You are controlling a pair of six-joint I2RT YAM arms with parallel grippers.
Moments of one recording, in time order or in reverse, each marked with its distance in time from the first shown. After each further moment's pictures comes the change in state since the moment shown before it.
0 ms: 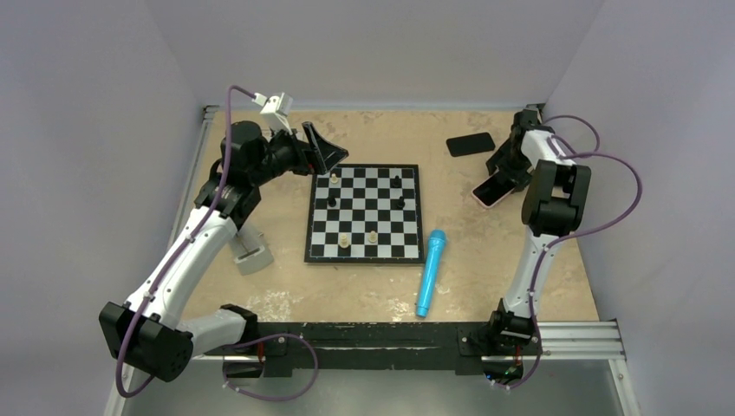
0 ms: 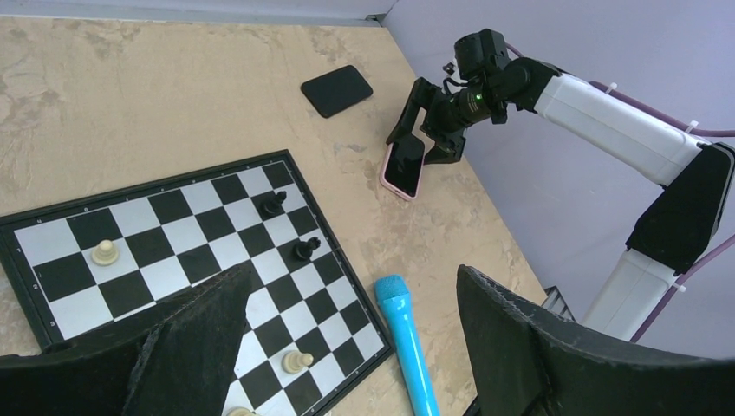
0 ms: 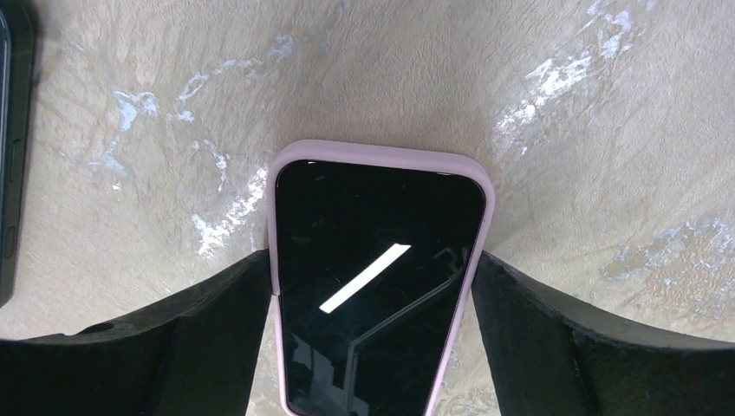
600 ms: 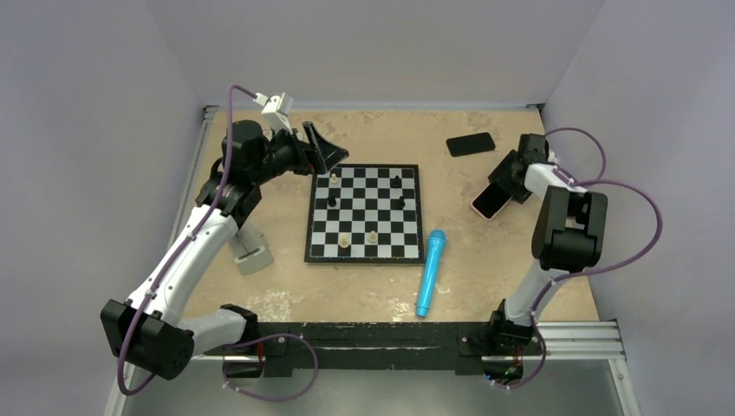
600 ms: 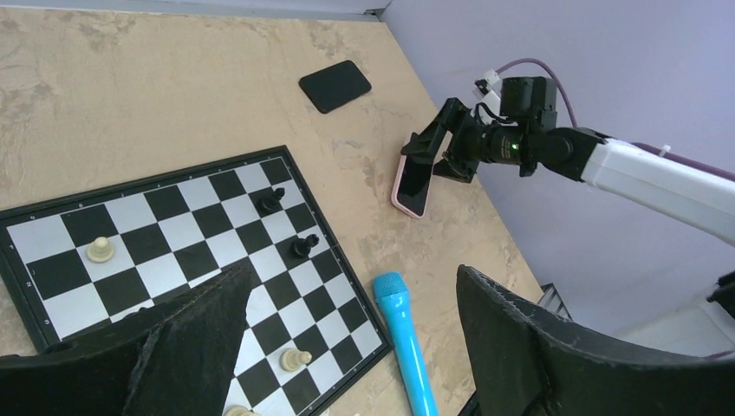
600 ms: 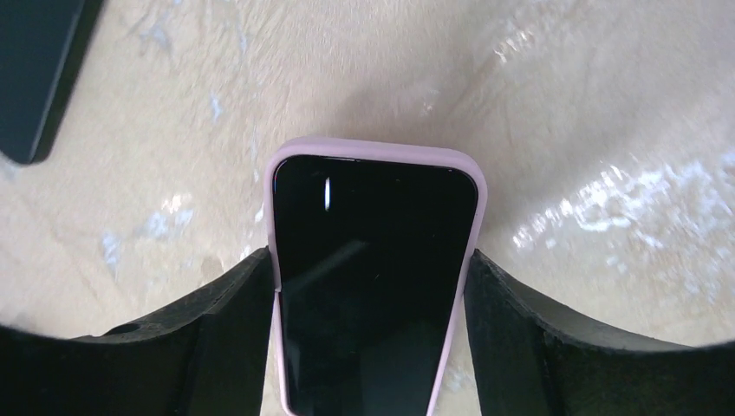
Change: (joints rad) left arm 0.006 0.011 0.000 0.001 0.013 -0.005; right arm -0.006 -0.327 -0.504 0.421 -0.074 -0.091
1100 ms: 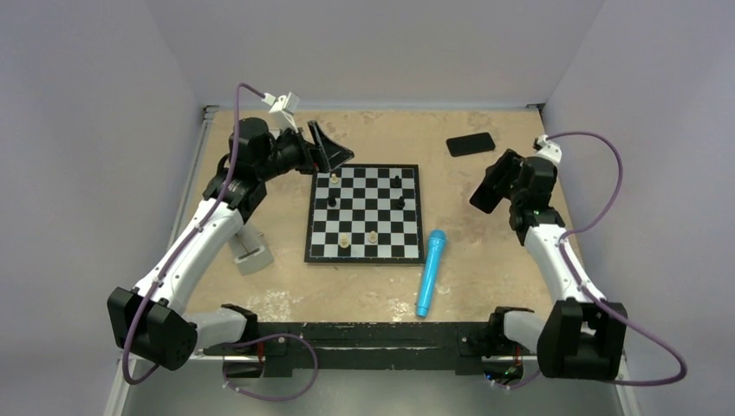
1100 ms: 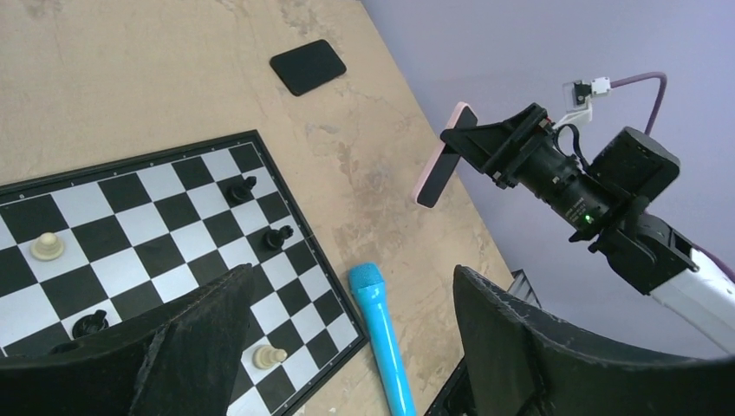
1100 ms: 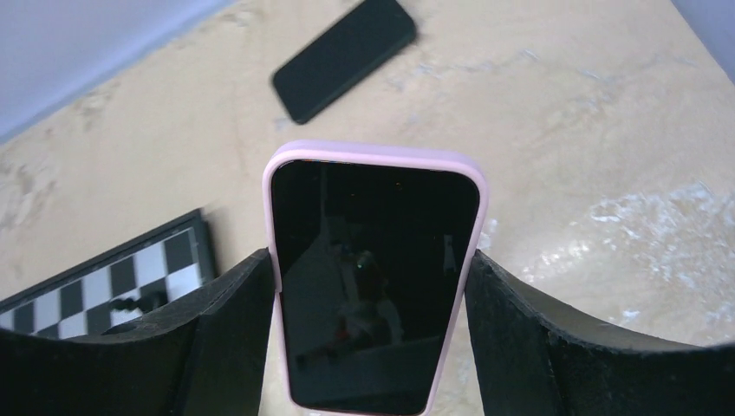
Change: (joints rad) left arm 0.000 0.047 0.000 0.037 0.064 -0.054; right arm 0.105 -0.705 -0.486 0.346 -0.003 -0.126
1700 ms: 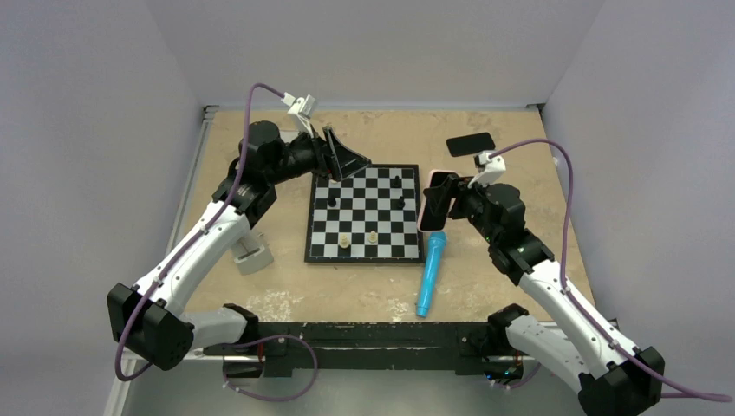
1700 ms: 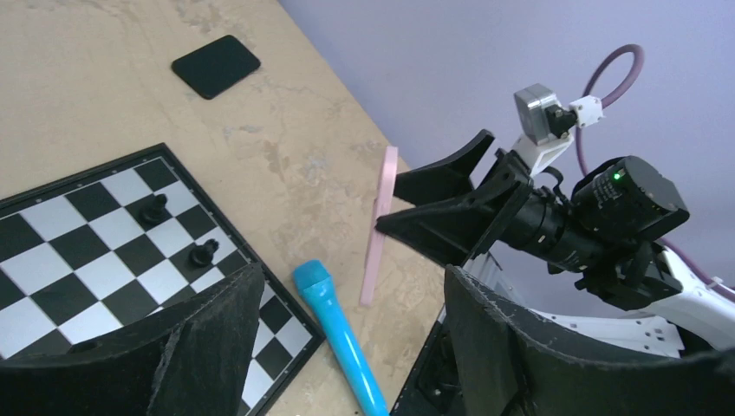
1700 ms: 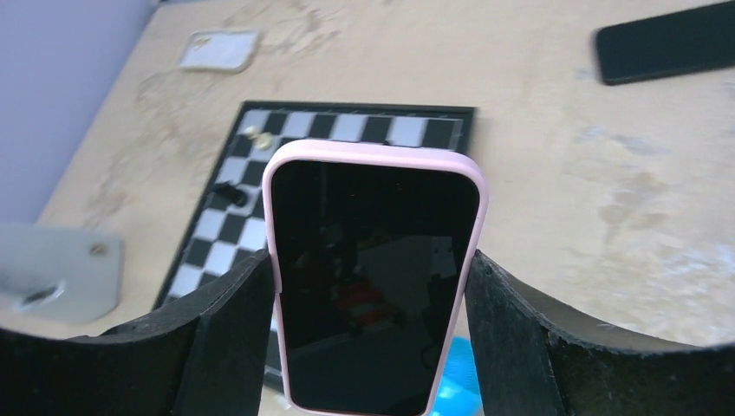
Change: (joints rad) left arm -0.099 0.007 -0.003 0.090 0.066 -0.011; right arm 0.488 -0.332 -0.074 -0.061 -0.039 -0.041
